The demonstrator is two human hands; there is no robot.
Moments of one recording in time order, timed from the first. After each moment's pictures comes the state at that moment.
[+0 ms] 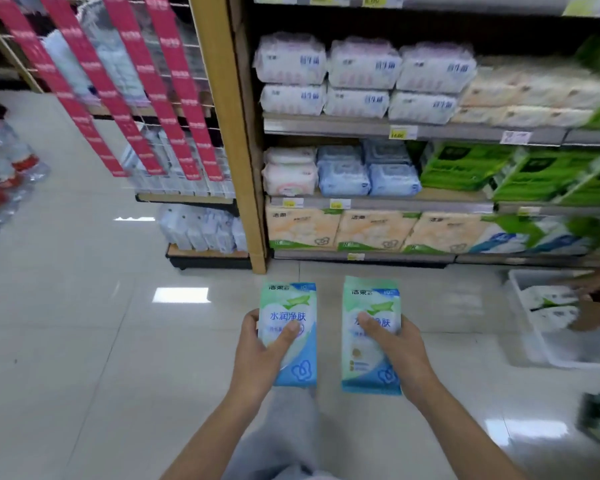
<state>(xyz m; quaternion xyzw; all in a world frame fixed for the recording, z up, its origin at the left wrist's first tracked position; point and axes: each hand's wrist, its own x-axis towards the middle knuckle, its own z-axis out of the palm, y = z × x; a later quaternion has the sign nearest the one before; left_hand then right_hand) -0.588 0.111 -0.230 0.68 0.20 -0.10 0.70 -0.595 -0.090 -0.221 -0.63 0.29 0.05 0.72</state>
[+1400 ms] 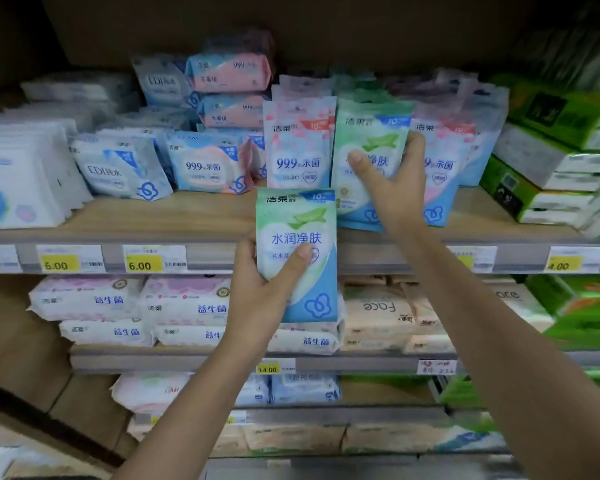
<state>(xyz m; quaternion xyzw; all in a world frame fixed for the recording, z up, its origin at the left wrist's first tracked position) -0.074 -0.305 -0.009 0.62 -0.02 0.08 0.78 0.013 -0.478 0.039 -0.73 -0.04 -0.35 0.59</state>
